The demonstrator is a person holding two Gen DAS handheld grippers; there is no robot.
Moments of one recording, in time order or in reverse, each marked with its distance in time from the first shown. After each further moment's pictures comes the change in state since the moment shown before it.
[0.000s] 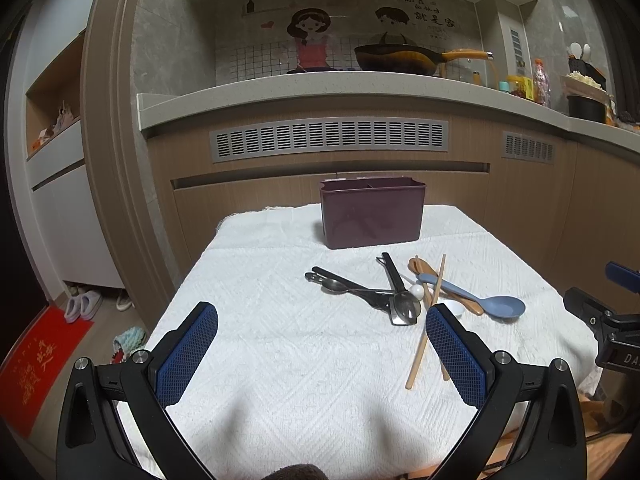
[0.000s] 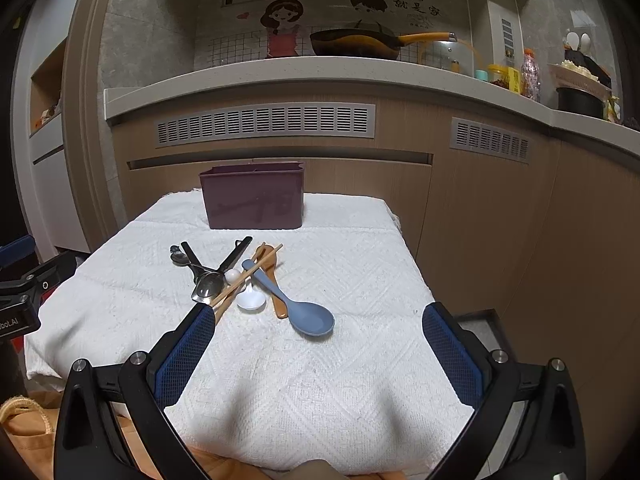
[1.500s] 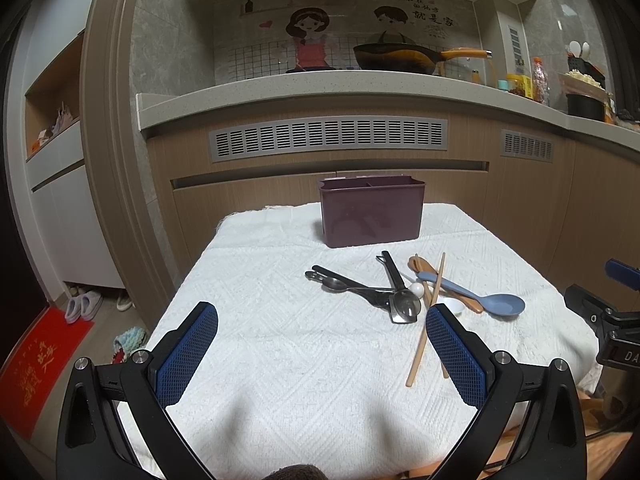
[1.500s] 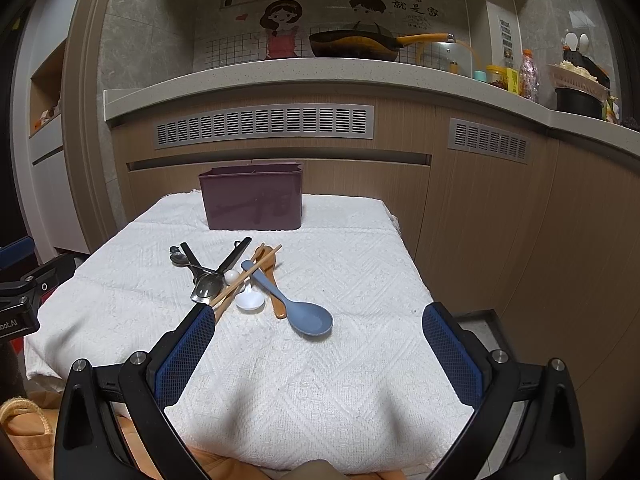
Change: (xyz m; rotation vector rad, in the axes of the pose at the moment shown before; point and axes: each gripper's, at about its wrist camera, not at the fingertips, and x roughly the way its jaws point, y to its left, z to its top) left arm 0.002 -0.002 0.001 0.002 0.007 0.000; right arm -0.002 0.000 -0.001 0.000 -0.005 -0.002
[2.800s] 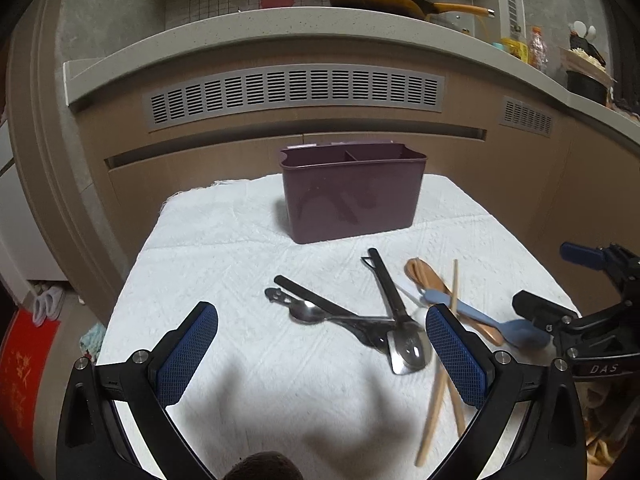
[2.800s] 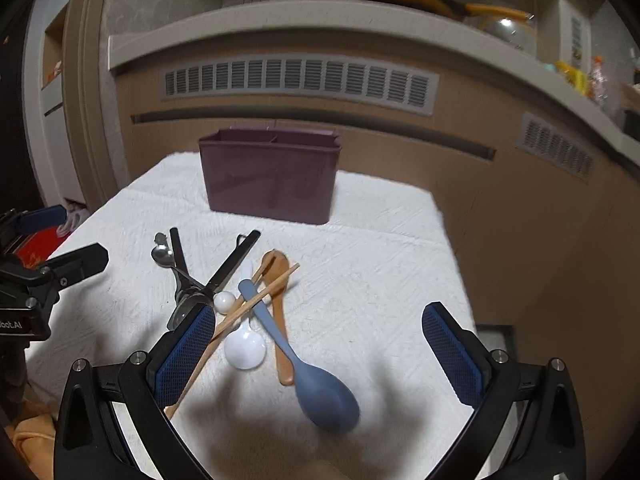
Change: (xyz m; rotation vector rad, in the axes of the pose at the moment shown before) left arm 0.127 0.004 0.048 0.025 0.191 -0.140; right arm 0.125 0.027 0.049 -0.129 0.190 0.097
